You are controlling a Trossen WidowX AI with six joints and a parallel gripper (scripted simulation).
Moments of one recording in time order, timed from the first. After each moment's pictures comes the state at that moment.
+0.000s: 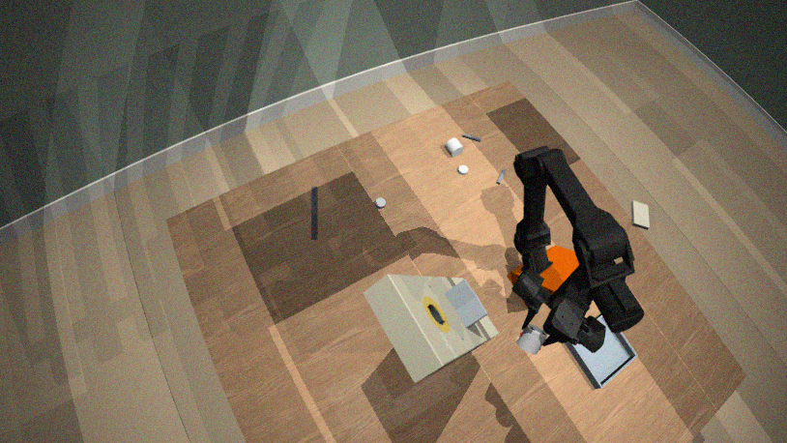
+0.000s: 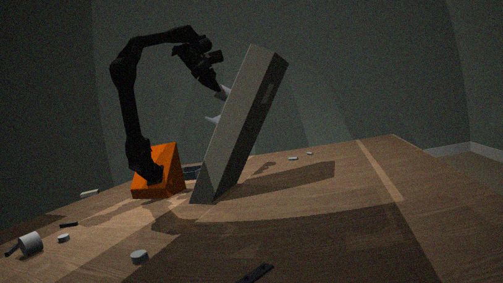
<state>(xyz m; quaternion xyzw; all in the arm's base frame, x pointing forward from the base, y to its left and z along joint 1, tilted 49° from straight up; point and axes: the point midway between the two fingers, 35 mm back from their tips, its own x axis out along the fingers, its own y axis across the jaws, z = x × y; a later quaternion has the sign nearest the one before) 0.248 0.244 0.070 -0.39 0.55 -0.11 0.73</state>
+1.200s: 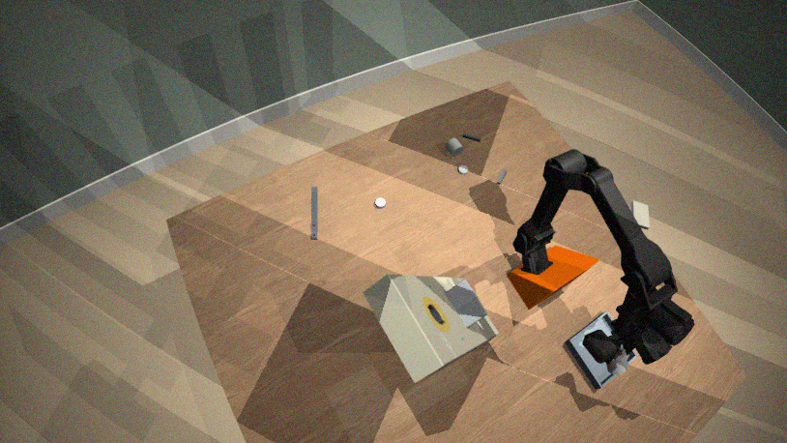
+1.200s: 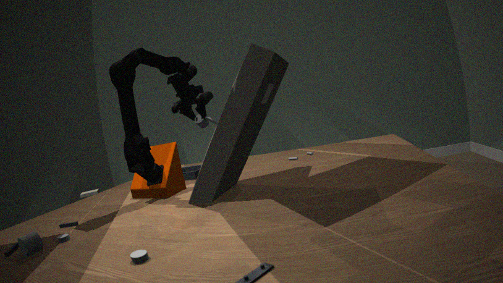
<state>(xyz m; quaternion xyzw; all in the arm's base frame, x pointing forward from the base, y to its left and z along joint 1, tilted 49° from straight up) 0.095 0.308 -0.075 -0.51 0.62 0.31 0.51</state>
